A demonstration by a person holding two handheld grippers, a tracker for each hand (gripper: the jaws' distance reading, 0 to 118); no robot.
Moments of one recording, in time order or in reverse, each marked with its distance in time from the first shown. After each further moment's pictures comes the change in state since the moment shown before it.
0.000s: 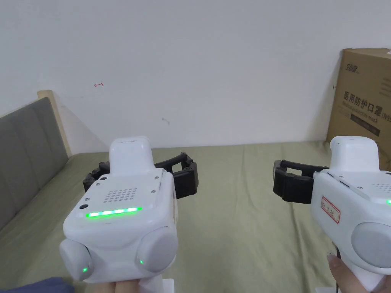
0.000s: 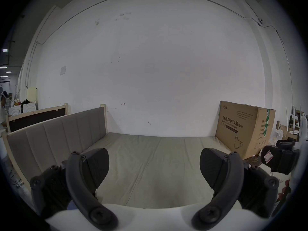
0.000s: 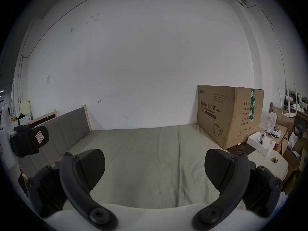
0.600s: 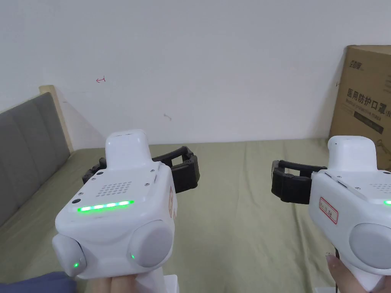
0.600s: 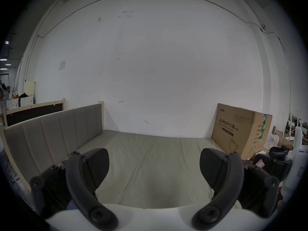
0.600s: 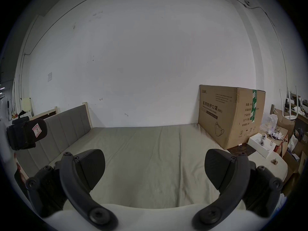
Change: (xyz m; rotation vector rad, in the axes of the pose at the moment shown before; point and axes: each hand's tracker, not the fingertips) left arm -0.008 0.003 0.002 -0.008 -0.030 0.052; right arm -0.007 -0.005 -0.001 -0.008 0.011 0.020
